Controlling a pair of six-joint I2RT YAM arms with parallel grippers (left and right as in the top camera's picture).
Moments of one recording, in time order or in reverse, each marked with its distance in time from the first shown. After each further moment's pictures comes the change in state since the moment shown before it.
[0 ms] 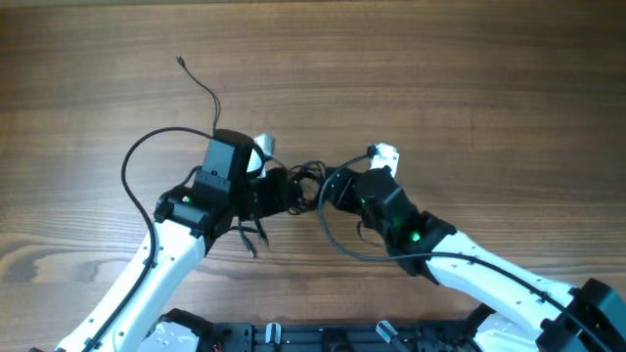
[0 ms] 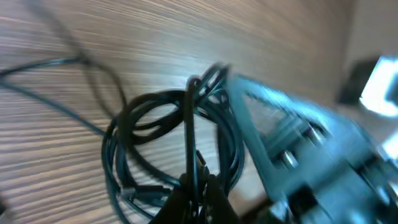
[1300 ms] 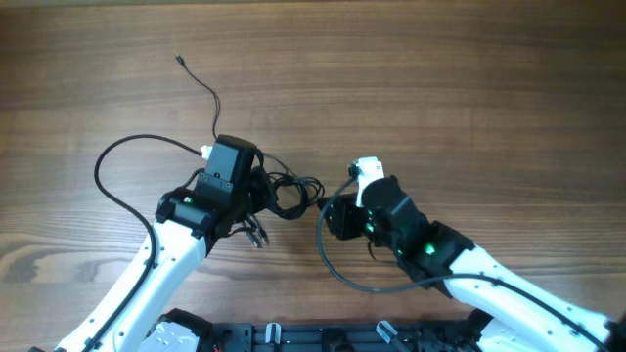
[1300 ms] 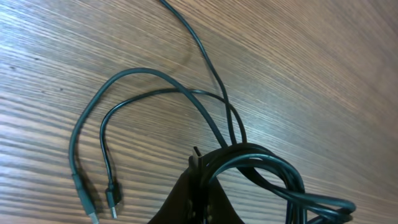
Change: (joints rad) left arm -0.008 0.000 0.000 -0.103 -0.428 -0.159; right arm 0.049 -0.146 0.000 -0.185 -0.218 -0.270
